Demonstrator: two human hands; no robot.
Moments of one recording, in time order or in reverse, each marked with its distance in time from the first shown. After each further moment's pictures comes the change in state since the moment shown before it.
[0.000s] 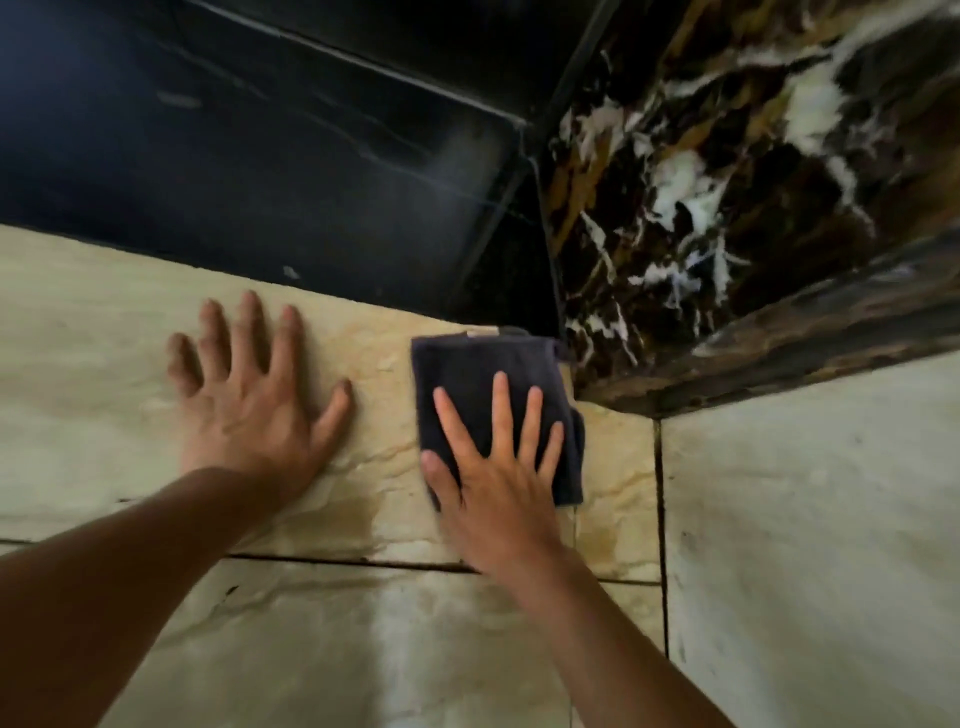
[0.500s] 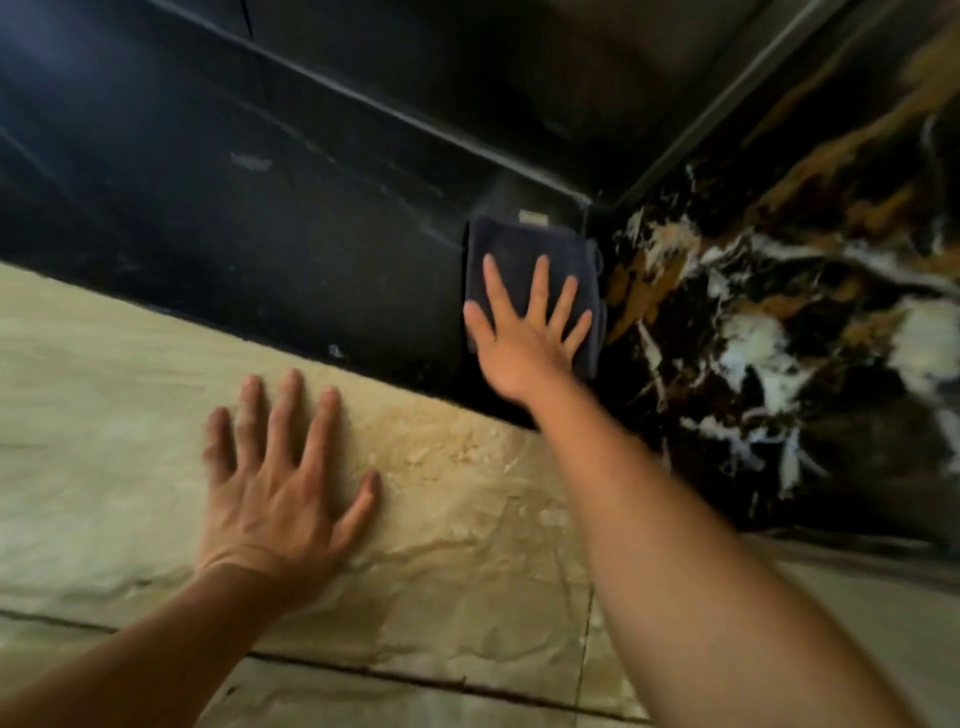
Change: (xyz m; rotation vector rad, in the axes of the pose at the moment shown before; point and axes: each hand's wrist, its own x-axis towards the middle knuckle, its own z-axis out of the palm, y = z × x) left_hand -0.001 0.006 -0.025 -0.020 -0.181 -0.044; right_hand 0.236 -0.015 -0.062 -0.005 -0.142 0.056
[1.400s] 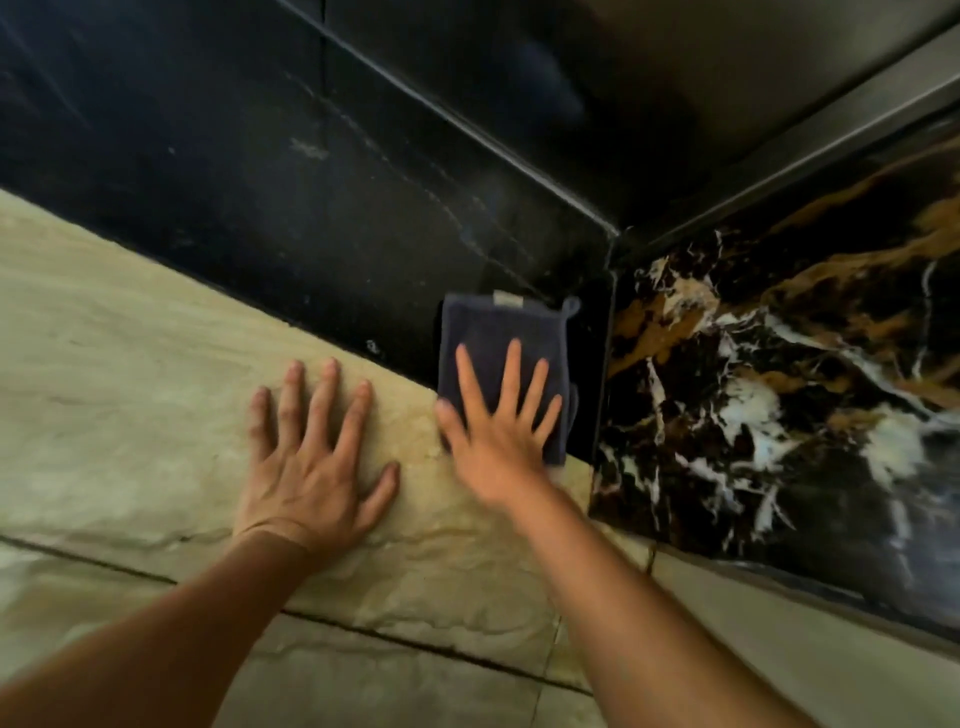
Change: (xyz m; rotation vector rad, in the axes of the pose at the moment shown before) left_hand 0.006 -0.002 0.001 -0.020 0.031 0.008; right_hand -0.085 -0.019 0.036 -0.058 -0.084 -0.131
